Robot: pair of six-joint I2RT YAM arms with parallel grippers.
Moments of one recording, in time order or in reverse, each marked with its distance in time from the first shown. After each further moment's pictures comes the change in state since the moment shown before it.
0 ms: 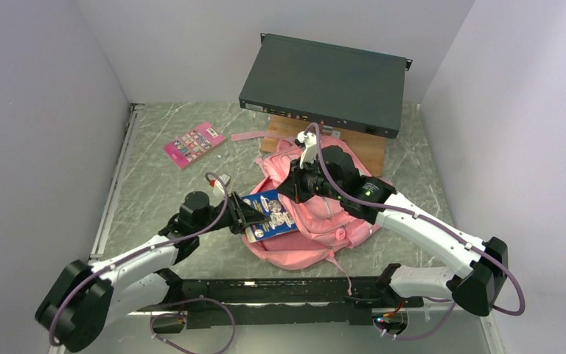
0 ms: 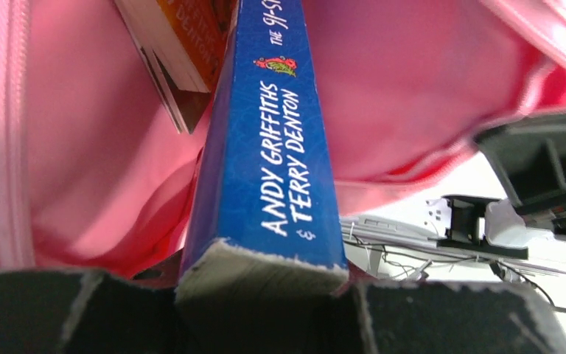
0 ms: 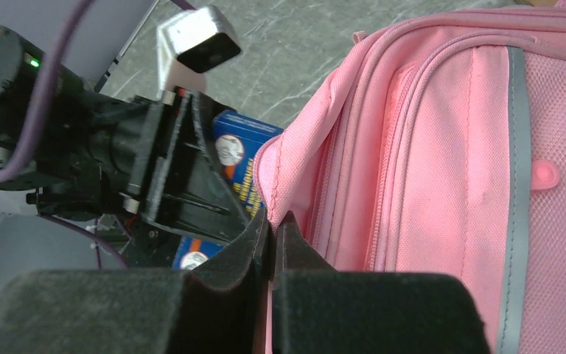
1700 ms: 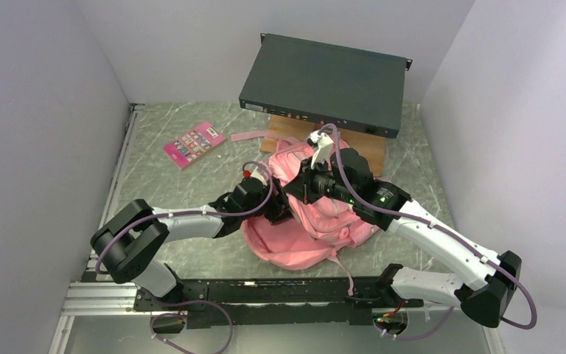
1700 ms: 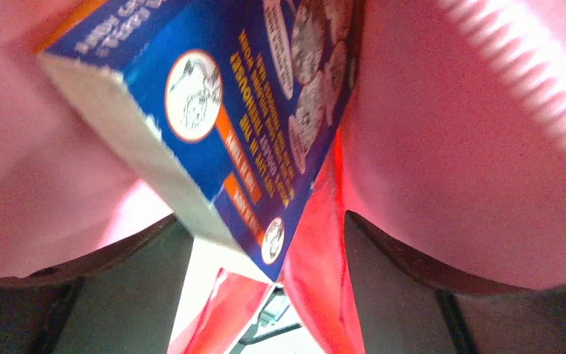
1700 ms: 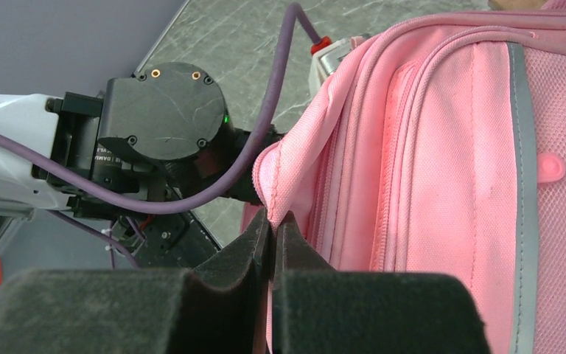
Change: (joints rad) left arm -0.274 0.588 0.403 0.001 -0.417 -0.026; right arm -0.012 -0.102 -0.023 -0.017 -0.006 0.017
